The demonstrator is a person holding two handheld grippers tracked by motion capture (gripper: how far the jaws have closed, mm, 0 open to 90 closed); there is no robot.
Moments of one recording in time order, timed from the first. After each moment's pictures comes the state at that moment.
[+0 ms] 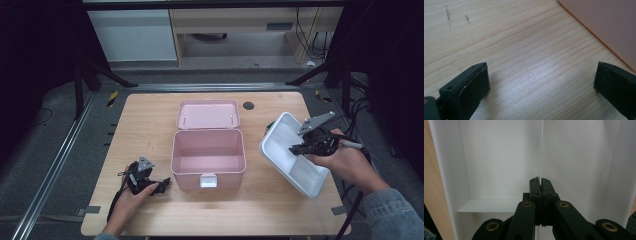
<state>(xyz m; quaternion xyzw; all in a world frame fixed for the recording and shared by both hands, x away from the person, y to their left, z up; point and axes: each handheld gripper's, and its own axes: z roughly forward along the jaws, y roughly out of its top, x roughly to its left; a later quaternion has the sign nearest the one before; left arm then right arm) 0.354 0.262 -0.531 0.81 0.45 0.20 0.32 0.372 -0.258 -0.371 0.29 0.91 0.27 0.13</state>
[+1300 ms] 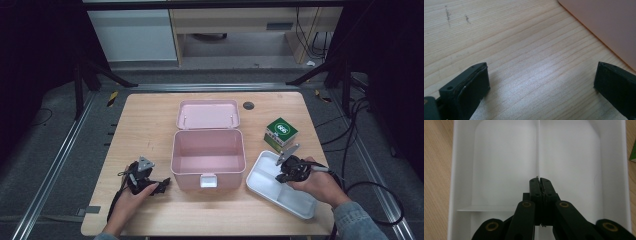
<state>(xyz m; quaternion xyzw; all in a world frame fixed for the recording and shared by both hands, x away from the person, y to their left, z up) 0.354 0.263 -0.531 0.81 0.45 0.20 0.32 0.371 -0.230 -0.492 0.28 0.94 0.20 0.06</state>
